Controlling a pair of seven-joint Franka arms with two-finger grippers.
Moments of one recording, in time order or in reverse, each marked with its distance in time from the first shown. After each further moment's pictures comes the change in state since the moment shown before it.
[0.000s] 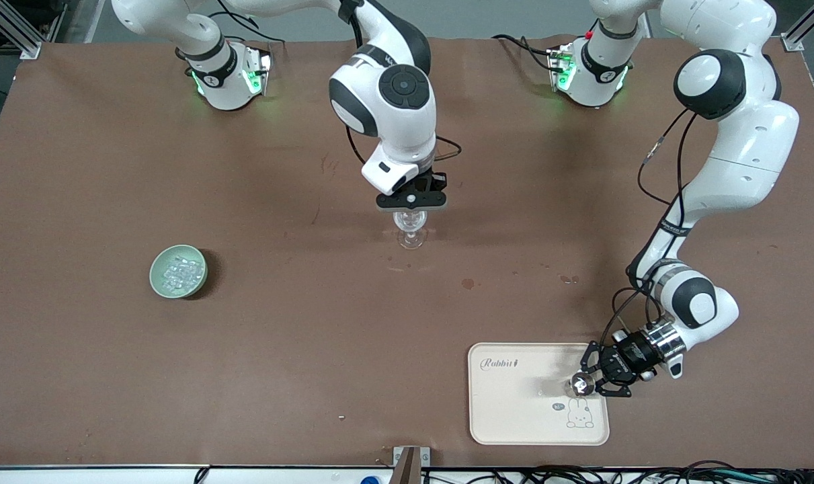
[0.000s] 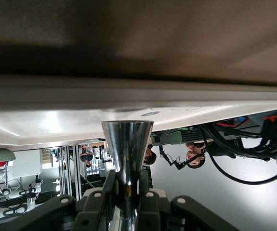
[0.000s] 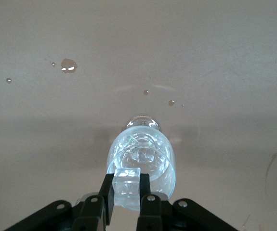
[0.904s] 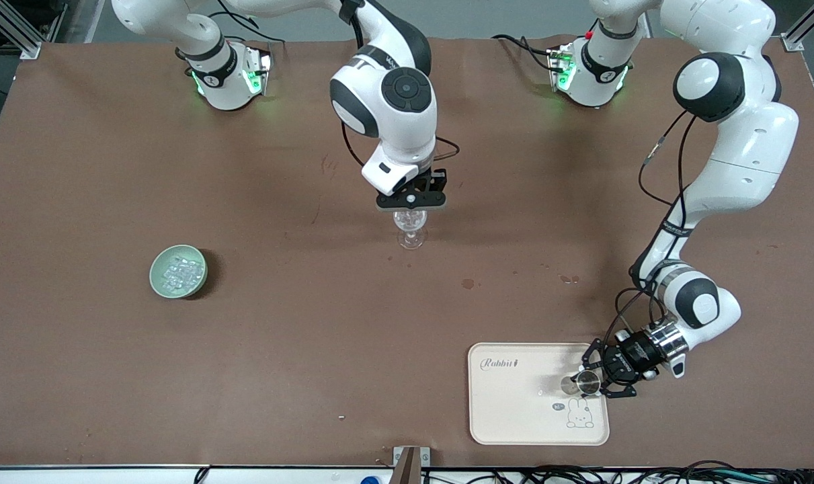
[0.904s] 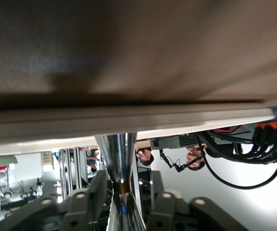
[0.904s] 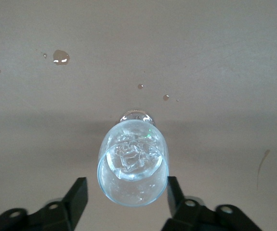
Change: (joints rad) left arm 0.007 0.003 0.031 0.015 0.027 -0.021 0.008; right arm 0.001 0.001 0.000 -0.001 -0.001 -0.031 -0.017
